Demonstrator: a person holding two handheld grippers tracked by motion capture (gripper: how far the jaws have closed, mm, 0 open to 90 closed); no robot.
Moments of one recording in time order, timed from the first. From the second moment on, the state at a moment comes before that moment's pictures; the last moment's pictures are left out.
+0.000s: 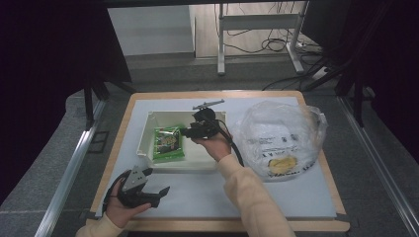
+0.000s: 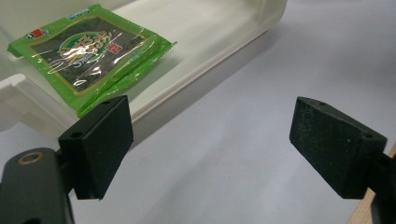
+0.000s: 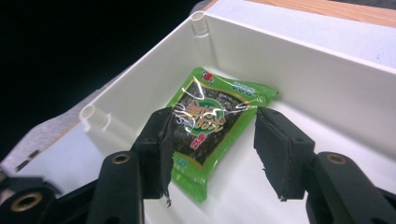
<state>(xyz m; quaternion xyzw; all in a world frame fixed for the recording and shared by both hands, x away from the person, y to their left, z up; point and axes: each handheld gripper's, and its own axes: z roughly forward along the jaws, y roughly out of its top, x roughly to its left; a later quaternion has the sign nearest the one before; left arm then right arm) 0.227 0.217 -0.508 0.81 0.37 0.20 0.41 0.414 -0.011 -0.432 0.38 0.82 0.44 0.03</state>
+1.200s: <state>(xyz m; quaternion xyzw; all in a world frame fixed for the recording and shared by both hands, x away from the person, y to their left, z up) 0.233 0.217 -0.514 0.80 0.40 0.20 0.39 0.315 -0.200 -0.461 0.35 0.80 0.47 0.10</state>
